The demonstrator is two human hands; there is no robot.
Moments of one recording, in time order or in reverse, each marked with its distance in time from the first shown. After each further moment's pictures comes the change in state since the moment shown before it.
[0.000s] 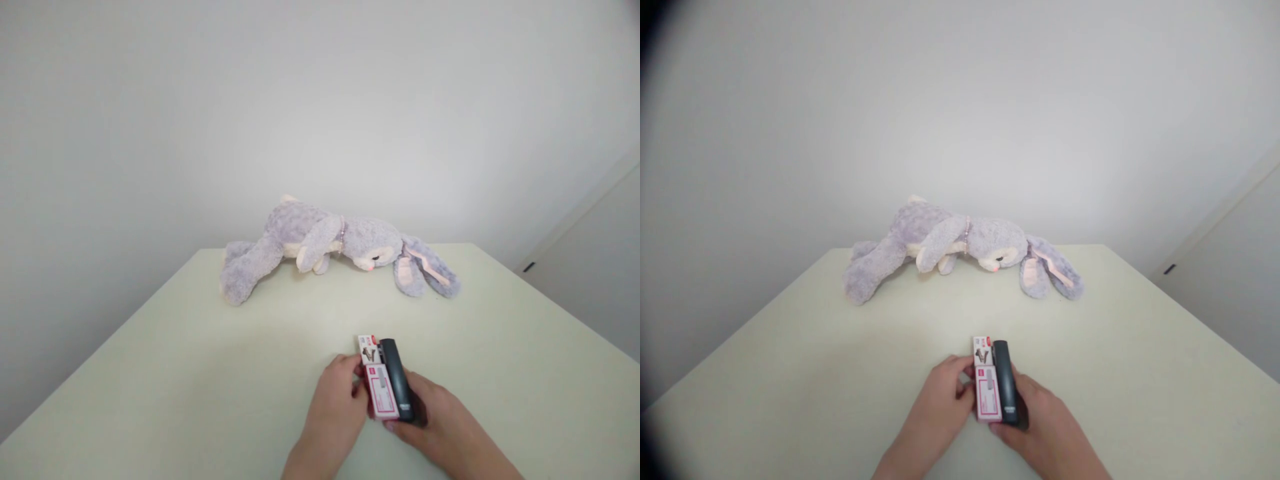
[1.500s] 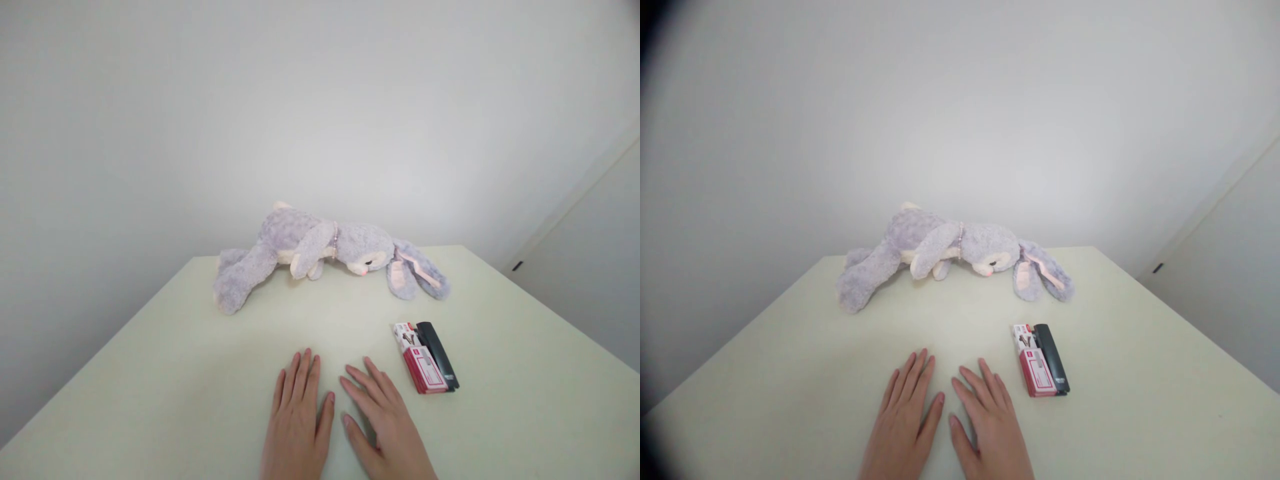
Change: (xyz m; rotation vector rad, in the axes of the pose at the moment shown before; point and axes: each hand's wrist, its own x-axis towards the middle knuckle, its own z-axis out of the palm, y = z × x) left_hand -0.041 -0.081 -0.011 0.845 0.383 0.305; right_hand 0.004 -0.002 0.070 -0.409 0.155 -0.345
